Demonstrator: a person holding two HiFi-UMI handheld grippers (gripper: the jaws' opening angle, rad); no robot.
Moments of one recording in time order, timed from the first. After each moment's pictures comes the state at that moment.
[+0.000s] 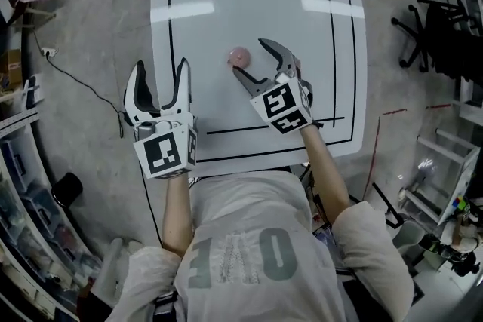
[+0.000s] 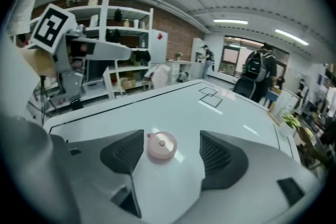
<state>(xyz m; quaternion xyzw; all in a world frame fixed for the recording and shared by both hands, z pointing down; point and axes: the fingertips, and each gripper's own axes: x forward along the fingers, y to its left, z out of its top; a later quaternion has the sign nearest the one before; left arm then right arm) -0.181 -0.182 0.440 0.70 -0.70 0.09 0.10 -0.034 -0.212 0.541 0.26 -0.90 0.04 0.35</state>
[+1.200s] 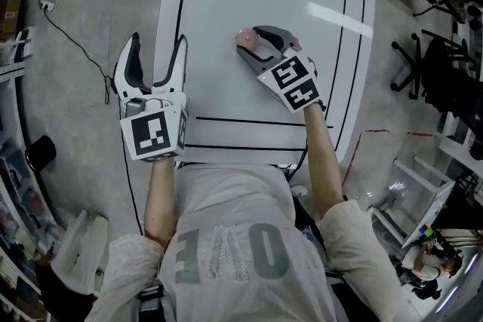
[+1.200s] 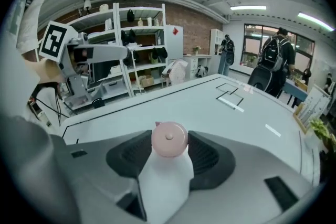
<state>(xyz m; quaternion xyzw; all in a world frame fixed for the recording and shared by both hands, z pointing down) -0.204 -0.173 0.438 0.66 -0.73 0.09 0.10 -0.058 -0.219 0.551 0.14 -0.91 0.07 0.38</state>
